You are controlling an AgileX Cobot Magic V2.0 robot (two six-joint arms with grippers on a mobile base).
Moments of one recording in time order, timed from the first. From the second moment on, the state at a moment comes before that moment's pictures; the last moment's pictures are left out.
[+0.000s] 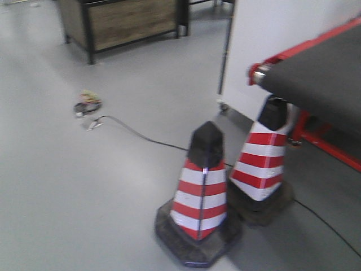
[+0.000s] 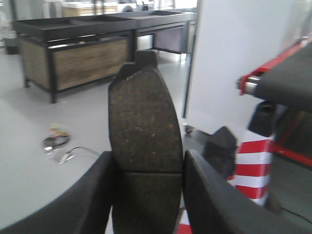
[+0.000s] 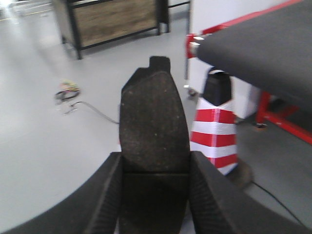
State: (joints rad) left arm -0.17 0.23 -0.34 0.00 0.33 -0.04; right arm 0.09 0.24 -0.41 -0.04 0.56 0.10
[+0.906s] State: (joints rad) left arm -0.17 0.23 -0.34 0.00 0.33 -0.04; right arm 0.09 0.24 -0.41 -0.04 0.56 0.10
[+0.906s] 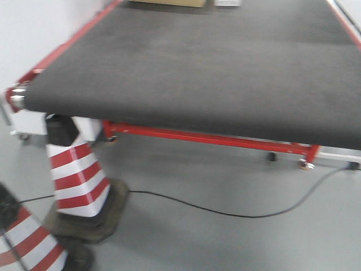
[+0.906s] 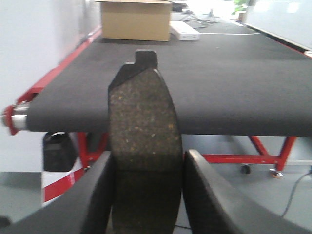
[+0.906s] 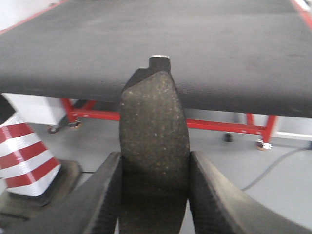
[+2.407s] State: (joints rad) left arm -0.17 0.23 -0.34 0.00 0.33 -0.04; right arm 0.09 0.24 -0.41 -0.04 0.56 0.10
